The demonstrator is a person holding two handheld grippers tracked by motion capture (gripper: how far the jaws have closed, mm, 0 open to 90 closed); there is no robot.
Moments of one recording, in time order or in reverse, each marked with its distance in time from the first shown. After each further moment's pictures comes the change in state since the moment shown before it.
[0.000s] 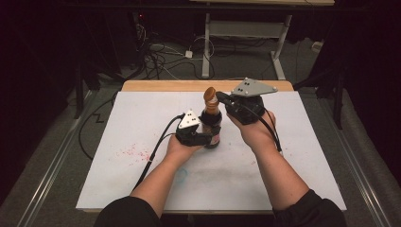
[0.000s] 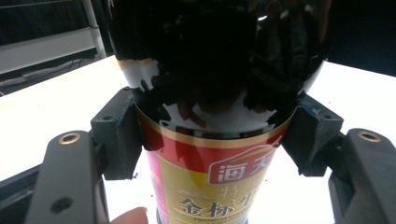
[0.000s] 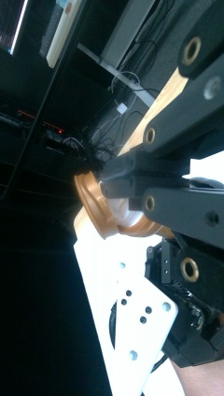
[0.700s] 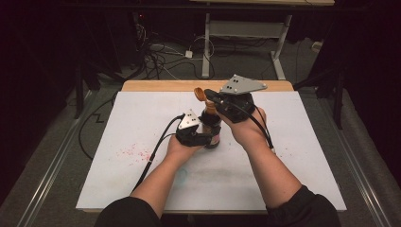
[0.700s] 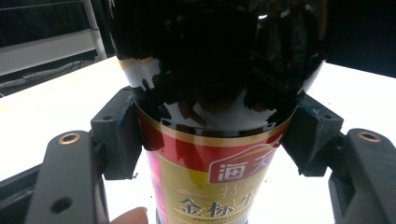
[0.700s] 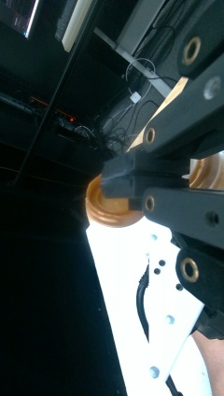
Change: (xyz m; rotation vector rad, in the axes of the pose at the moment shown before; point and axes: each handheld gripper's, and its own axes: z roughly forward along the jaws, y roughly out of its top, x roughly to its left) left arm -0.001 -0.001 0.001 -0.016 -0.001 -0.011; right arm 0.016 0.017 0.009 -0.031 0.046 -0.029
